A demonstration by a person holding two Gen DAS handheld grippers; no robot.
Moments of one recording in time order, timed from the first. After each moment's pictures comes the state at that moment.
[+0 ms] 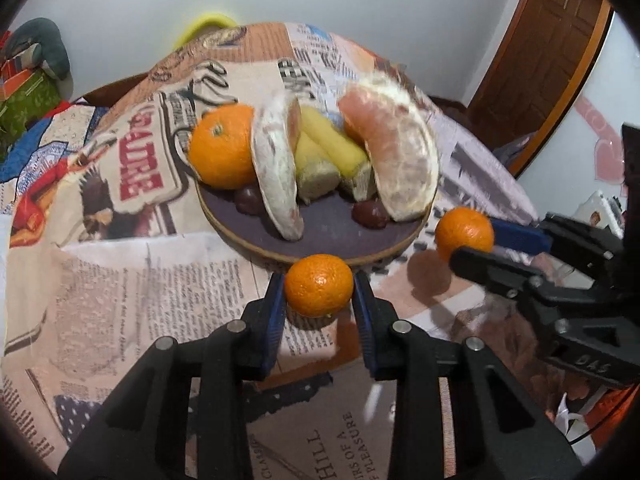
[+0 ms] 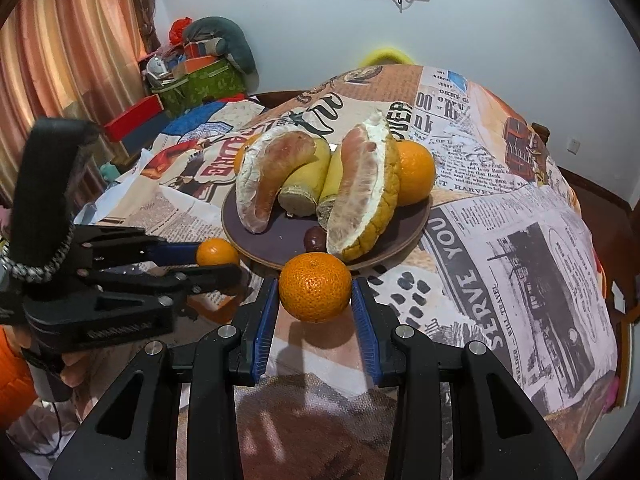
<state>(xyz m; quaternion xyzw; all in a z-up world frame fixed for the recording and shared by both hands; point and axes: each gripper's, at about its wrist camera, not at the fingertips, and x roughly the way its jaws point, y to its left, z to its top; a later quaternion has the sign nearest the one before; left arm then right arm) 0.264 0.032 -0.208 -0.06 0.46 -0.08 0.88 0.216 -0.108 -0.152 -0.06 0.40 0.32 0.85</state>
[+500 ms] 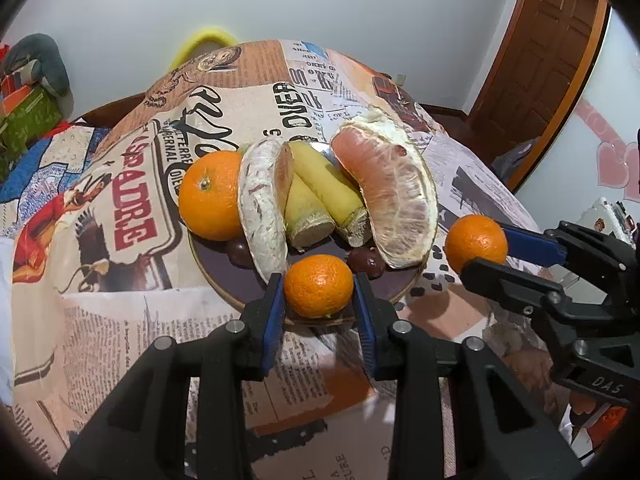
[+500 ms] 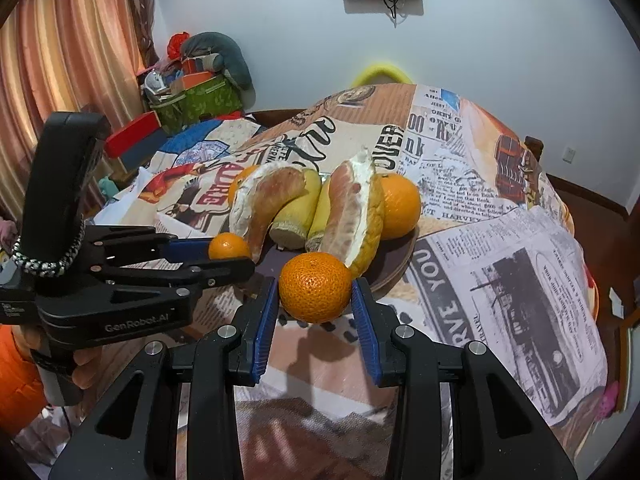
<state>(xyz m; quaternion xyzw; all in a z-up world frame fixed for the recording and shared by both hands) 0.290 0.023 -0.198 -0.04 0.45 -0.08 0.89 0.227 -0.113 -0.135 -0.05 0.38 0.31 0.87</state>
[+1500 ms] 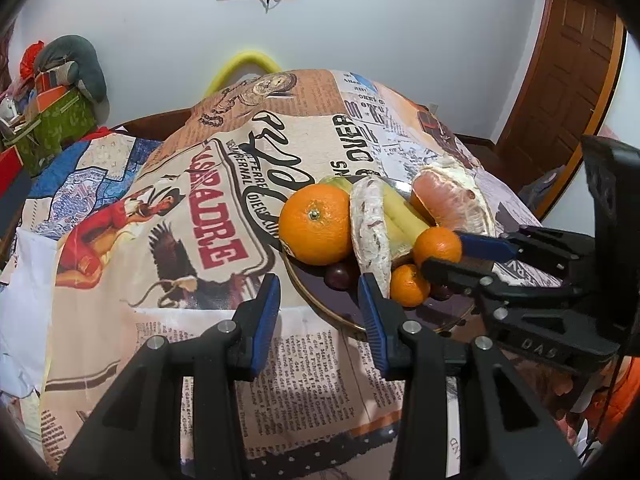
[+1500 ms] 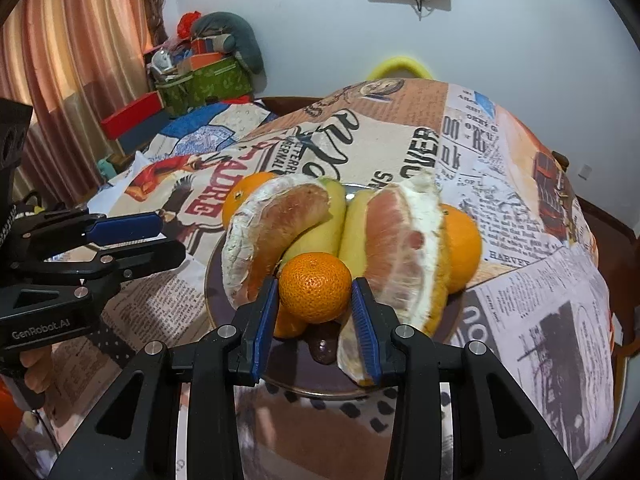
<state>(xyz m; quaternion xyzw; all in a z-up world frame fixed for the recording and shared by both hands) 0.281 0.081 -0.185 -0.05 0.41 -0.02 0.91 0.265 -0.058 -0.155 -0.09 0.39 0.33 0.85</state>
